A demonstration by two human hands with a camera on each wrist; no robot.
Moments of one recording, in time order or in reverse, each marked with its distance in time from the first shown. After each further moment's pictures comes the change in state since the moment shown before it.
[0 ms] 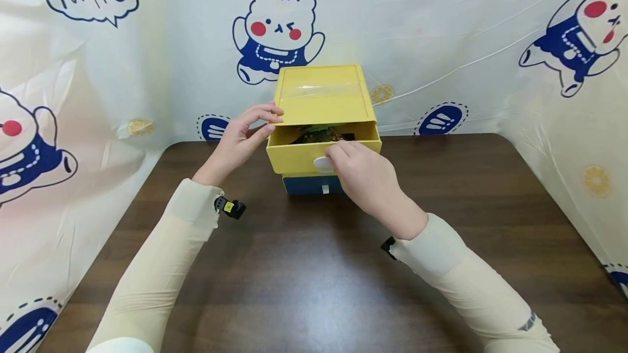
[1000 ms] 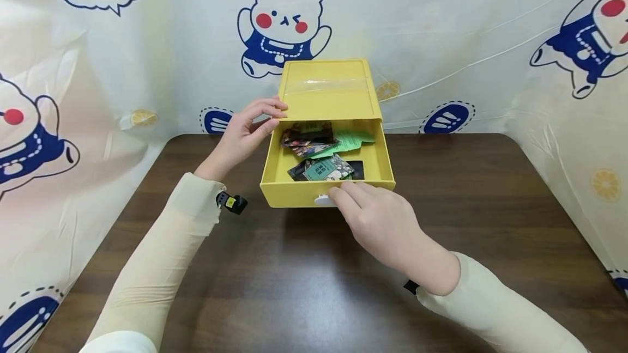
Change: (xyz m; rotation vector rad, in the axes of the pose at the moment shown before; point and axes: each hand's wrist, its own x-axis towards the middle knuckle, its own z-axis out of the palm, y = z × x) left_hand 0.000 -0.001 0.001 -0.001 0.022 0.037; right_hand -0.030 -0.043 -0.036 -0.012 0.137 -0.214
